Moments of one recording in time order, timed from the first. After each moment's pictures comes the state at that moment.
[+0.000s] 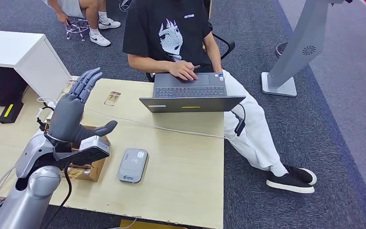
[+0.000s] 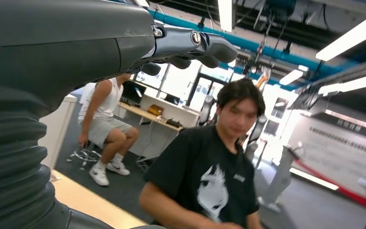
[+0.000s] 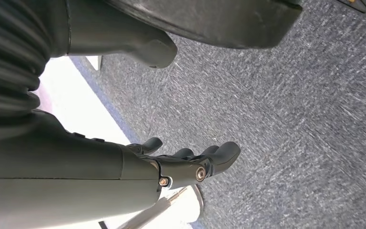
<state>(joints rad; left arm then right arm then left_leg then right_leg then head) -0.27 0.32 -0.27 -1.81 -0.70 0.06 -0.19 -0.10 0.10 1.52 -0.11 -0.66 -0.51 0.15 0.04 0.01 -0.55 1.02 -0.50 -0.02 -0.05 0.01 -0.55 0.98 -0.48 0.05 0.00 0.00</state>
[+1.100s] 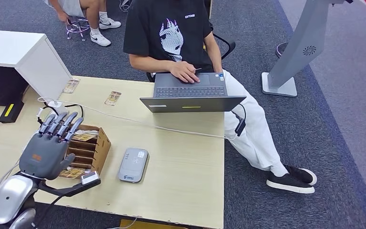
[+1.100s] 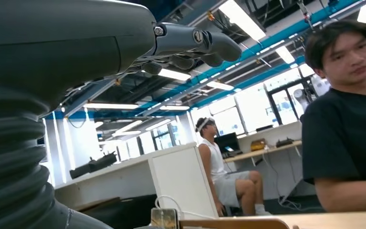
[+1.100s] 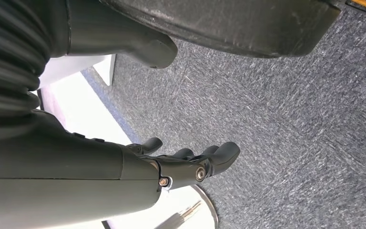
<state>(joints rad) 0.05 0.60 -0.24 -1.90 -1.29 0.14 0.14 -0.09 0.11 1.52 -0.10 -0.73 -0.53 0.16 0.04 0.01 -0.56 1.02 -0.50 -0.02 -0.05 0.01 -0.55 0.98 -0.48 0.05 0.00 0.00</state>
